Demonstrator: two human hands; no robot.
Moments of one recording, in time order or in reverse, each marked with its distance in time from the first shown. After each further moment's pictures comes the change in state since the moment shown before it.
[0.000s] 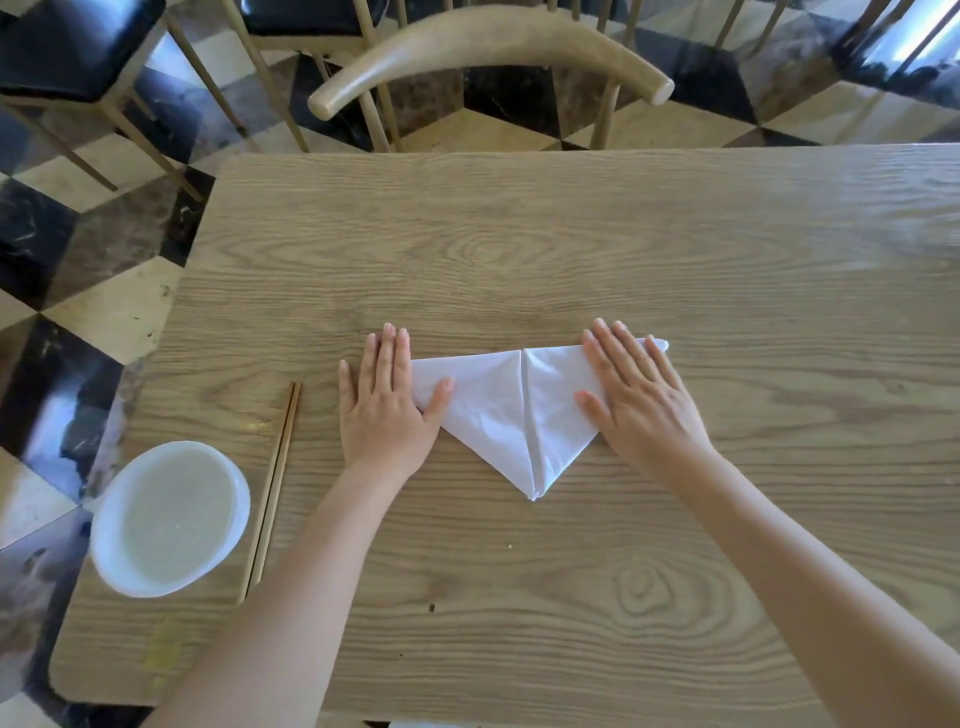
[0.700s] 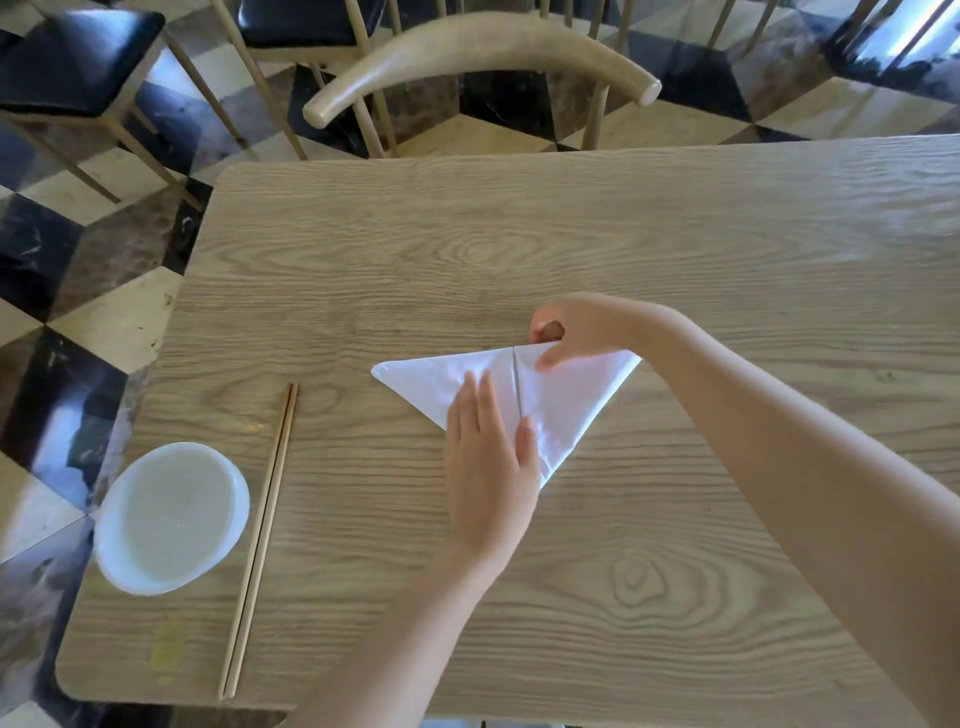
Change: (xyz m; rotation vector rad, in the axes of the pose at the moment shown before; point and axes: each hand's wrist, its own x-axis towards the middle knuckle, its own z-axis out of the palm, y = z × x) left_hand -0.067 0.100 -0.014 -0.535 0.061 0.017; right_hand 0.087 -0.025 -0.078 0.304 -0.555 -0.113
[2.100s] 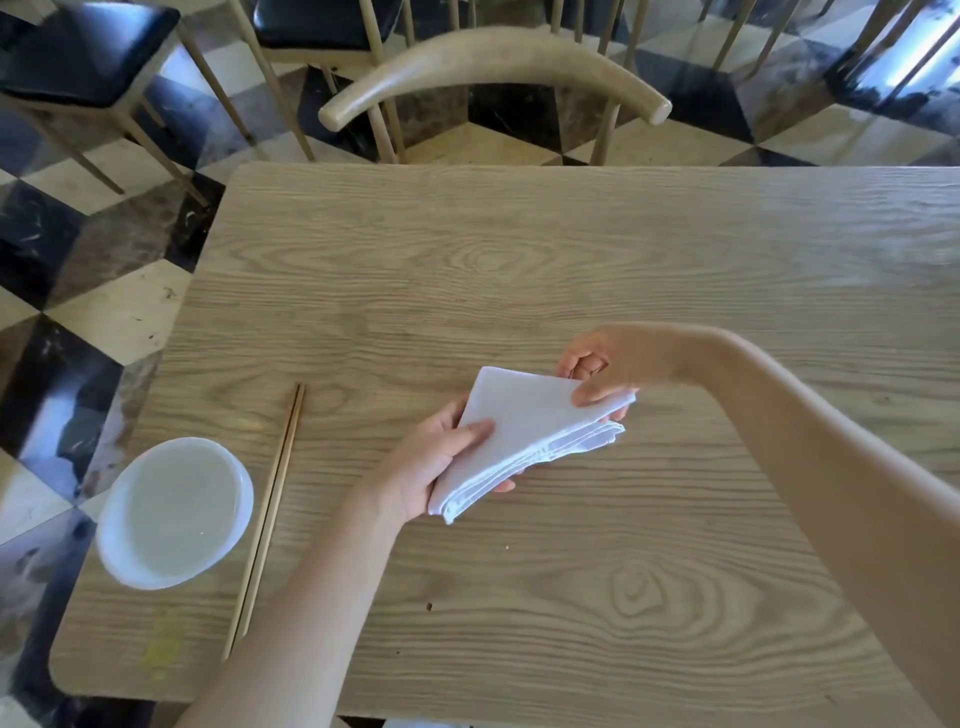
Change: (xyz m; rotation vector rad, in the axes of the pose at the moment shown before) left_hand 0.037 -0.027 -0.065 -1.133 -0.640 -0.632; right_hand -0.039 0.007 -0.003 0.412 -0.232 0.017
